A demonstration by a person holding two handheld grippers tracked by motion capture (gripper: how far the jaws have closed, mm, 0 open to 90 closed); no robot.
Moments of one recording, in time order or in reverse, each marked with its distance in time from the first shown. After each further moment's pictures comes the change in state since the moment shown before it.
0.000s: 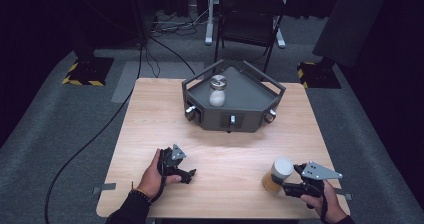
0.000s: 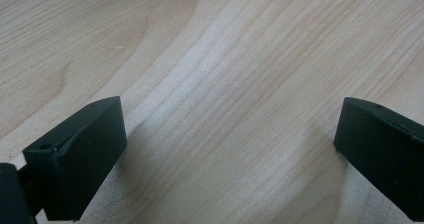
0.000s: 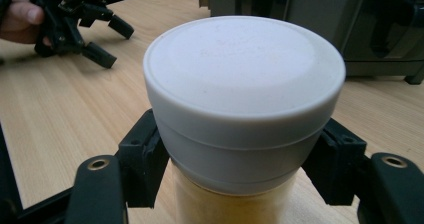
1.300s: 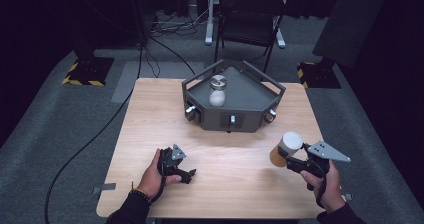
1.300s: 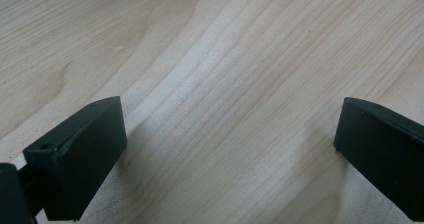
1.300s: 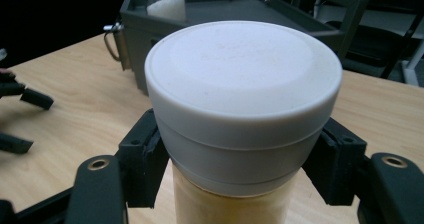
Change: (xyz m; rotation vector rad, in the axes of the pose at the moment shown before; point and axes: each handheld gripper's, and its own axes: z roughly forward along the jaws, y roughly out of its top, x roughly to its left) left arm 0.000 0.000 0.000 0.000 0.000 0.001; right arm 0.023 0.051 0.007 -0.085 -0.272 0.060
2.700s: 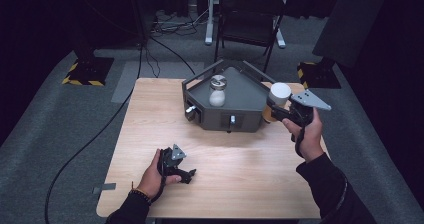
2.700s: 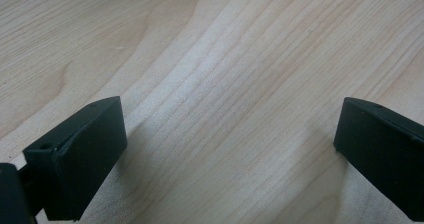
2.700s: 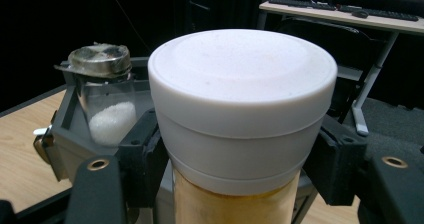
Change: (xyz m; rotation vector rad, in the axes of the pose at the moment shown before) left arm 0.000 0.000 0.000 0.003 -0.001 -0.002; right arm 0.011 0.097 0.083 -0.094 -0.144 -0.046
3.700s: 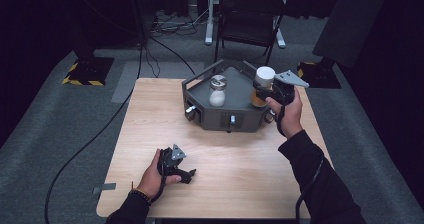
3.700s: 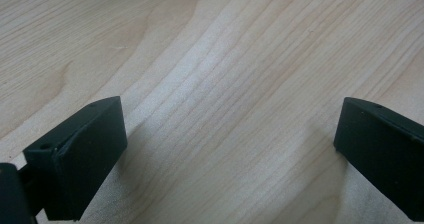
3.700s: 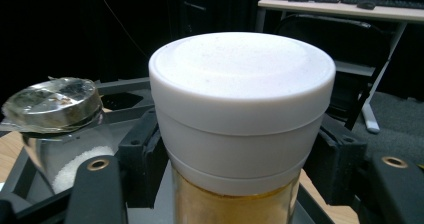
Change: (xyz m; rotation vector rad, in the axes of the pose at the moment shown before) left arm 0.000 0.000 0.000 0.000 0.000 -0.001; right arm 0.004 0.017 0.076 0.018 -0.009 0.055
